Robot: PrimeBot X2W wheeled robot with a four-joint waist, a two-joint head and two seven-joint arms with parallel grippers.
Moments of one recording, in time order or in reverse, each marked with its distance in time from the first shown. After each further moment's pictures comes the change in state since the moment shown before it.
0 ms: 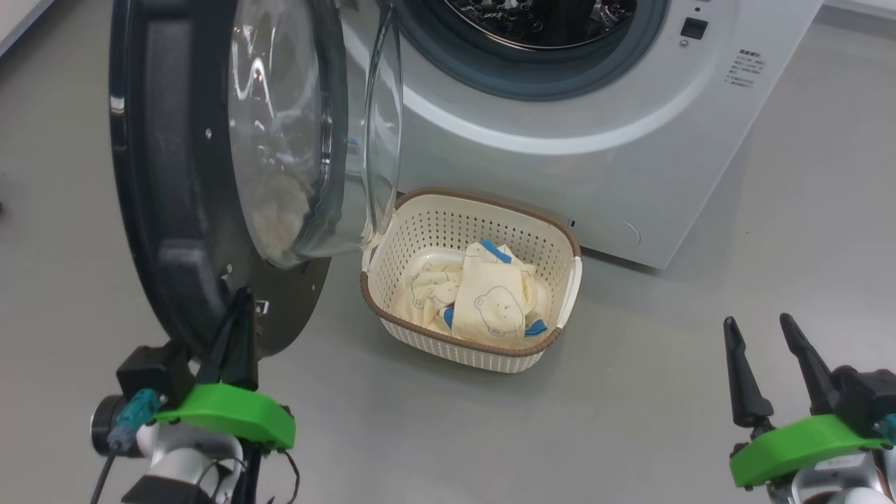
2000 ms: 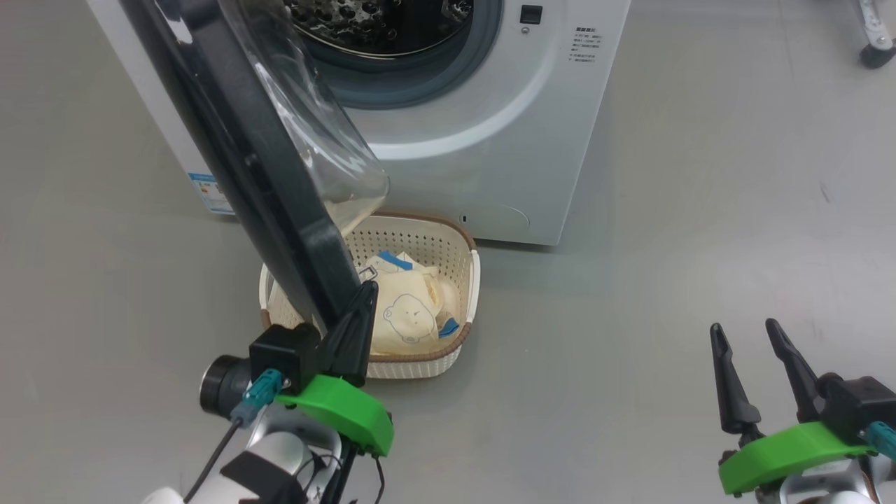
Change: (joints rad) left arm -0.152 -0.071 -0.256 0.013 0.033 0.000 0.035; right arm 0.000 0.000 0.027 0.030 -0.008 0.000 -0.044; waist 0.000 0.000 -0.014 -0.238
